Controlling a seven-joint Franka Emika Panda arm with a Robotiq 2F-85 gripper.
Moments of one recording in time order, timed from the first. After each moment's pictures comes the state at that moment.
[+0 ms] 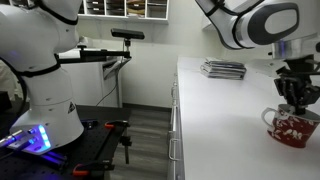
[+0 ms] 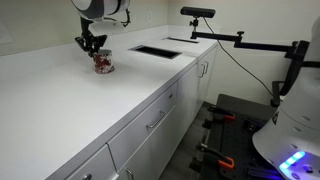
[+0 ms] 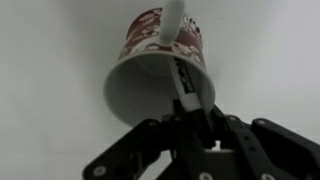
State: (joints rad) arm -0.01 0.56 -0.04 -1.68 -0.09 2.63 0.14
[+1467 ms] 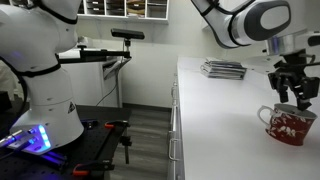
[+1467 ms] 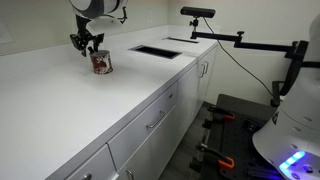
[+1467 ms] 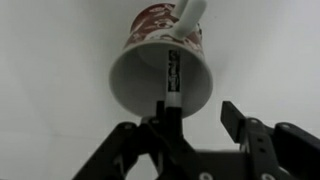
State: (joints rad) arm 0.05 0.53 -0.07 -1.71 -0.15 2.65 0.14
